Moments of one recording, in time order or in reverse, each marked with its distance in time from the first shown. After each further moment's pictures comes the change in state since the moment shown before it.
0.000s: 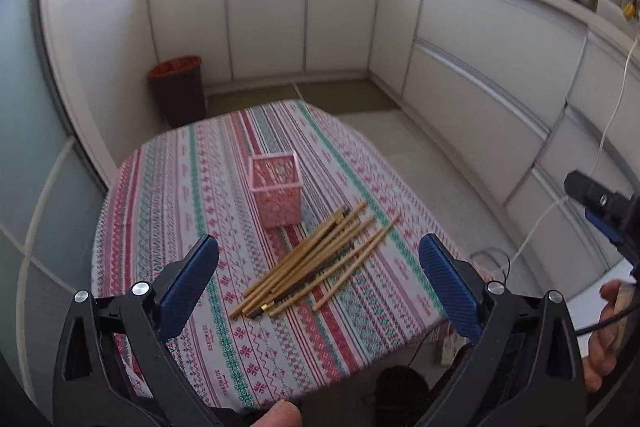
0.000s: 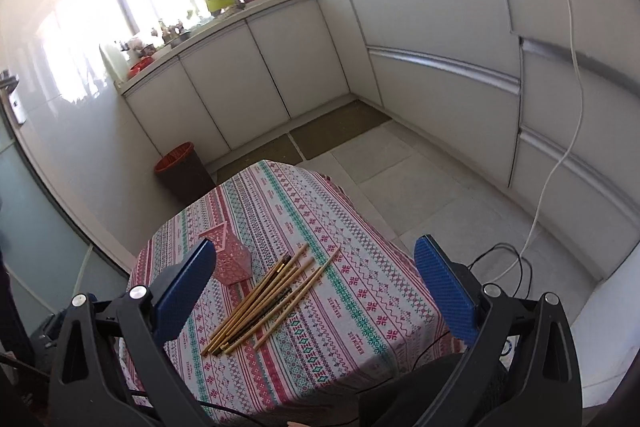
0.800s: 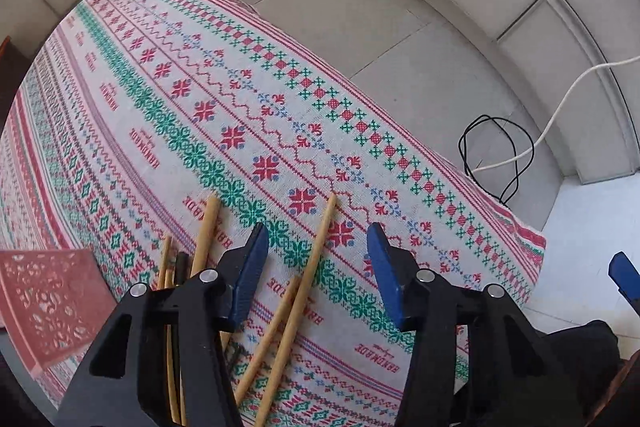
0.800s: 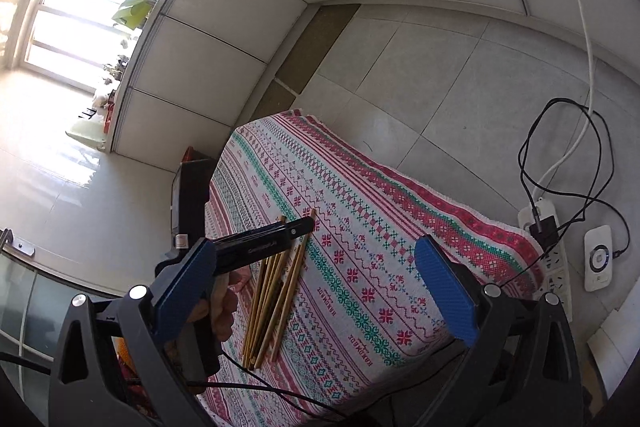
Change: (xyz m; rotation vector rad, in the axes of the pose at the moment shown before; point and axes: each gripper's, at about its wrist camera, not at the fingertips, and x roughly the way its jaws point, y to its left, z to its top) left arm 0.316 -0.131 0.040 0.391 0.612 -0.218; right arm 0.157 -0.139 -0.024 0.484 0.288 0.219
